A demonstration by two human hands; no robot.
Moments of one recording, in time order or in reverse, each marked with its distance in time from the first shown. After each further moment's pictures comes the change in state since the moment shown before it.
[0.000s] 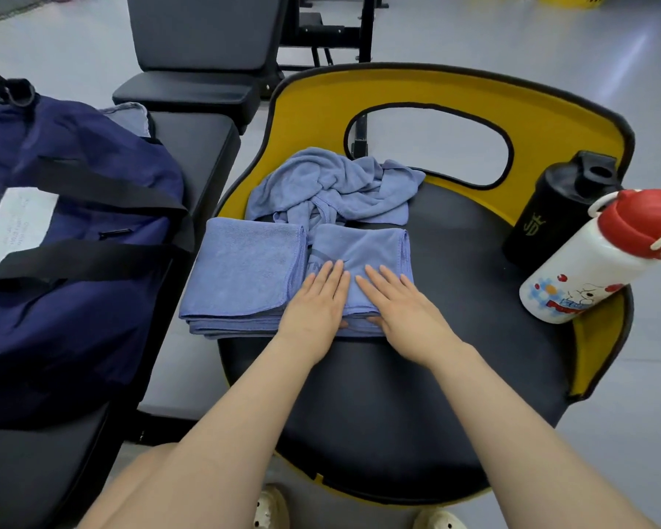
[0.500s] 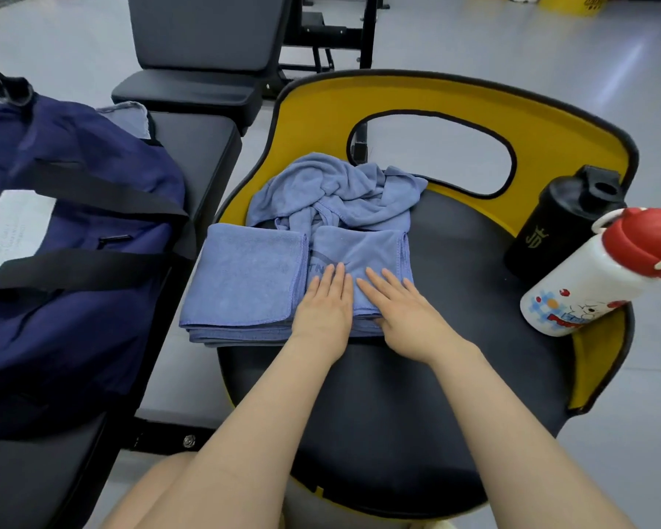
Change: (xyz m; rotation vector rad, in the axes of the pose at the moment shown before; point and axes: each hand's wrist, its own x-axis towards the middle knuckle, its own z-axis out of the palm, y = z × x) left_hand 0.014 0.006 -0.004 -0.061 -0.039 -0.084; right_hand 0.014 0.002 -0.009 0.067 -0.099 0.044
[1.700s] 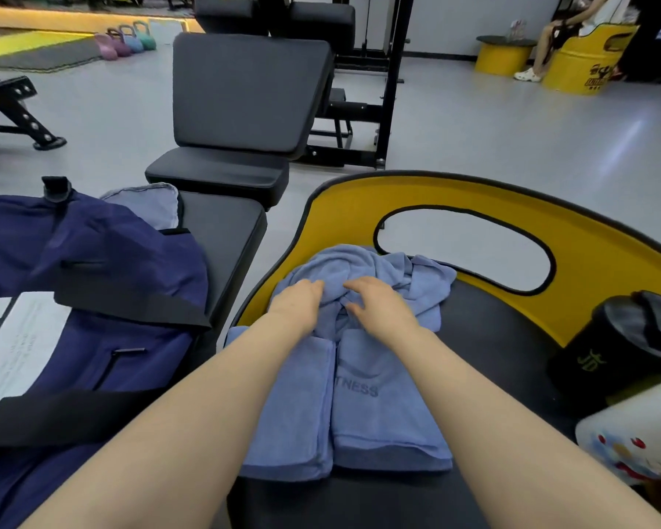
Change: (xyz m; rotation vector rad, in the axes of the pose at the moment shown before) left_hand 0.125 -0.132 -0.066 -0.305 -0.084 -0.170; right_hand 0.171 -0.016 -0.082 0.237 0.154 0.090
